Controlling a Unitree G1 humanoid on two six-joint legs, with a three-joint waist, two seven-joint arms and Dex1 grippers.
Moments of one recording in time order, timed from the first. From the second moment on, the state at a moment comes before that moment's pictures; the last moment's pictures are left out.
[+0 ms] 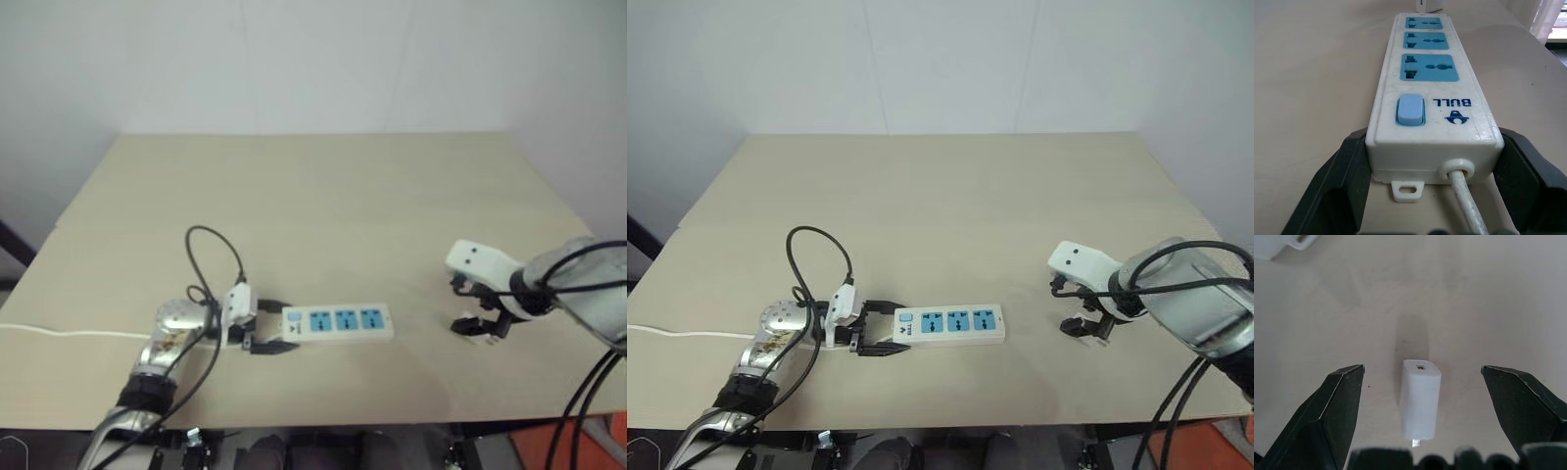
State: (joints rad) left arm -0.40 0.45 -0.09 0.37 -0.21 -0.15 -1.42; right arm -0.75 -1.25 0.51 -0.40 0.32 1.30 0.93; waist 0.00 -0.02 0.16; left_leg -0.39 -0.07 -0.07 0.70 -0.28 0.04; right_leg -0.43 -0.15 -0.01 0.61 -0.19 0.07
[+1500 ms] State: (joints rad) left arm -0.36 0.46 -0.14 0.32 -0.24 -0.14 -1.37; right arm -0.81 -1.13 0.62 -0.10 0.16 1.23 1.15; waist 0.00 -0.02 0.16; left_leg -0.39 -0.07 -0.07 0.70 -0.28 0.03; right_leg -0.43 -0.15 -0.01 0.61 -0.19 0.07
